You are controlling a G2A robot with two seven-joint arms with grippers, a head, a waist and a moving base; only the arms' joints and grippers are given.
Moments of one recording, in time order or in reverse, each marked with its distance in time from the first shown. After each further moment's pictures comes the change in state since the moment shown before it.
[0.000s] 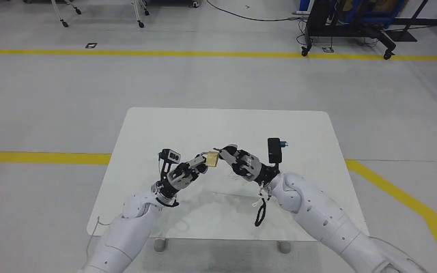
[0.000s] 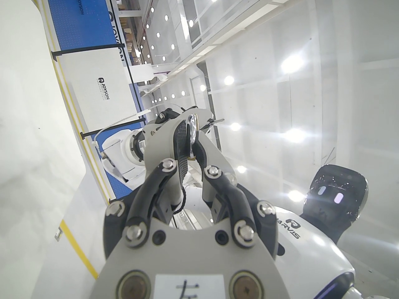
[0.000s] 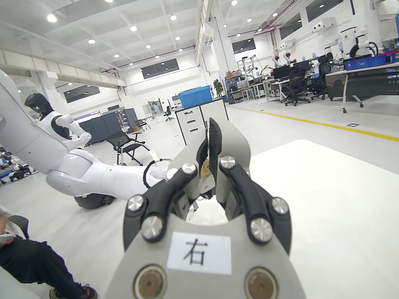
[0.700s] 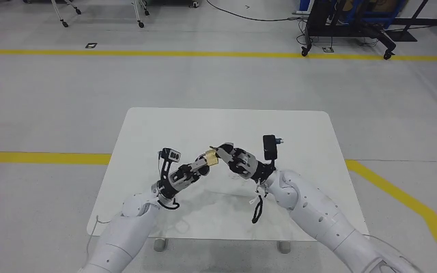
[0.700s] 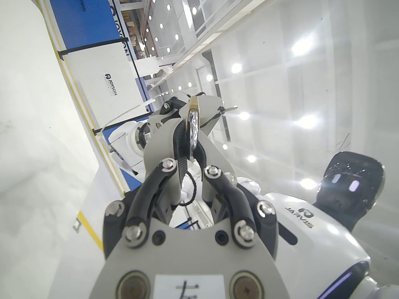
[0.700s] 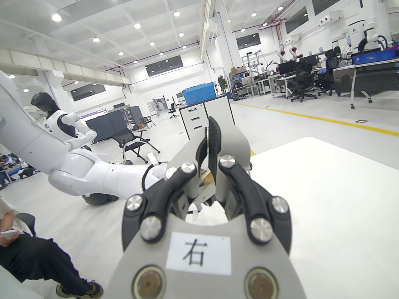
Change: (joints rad) left arm -0.005 -0.009 -0.023 0.009 0.131 -0.096 -0.021; right arm 0.004 -0.041 0.048 0.040 0.002 -0.032 0.041
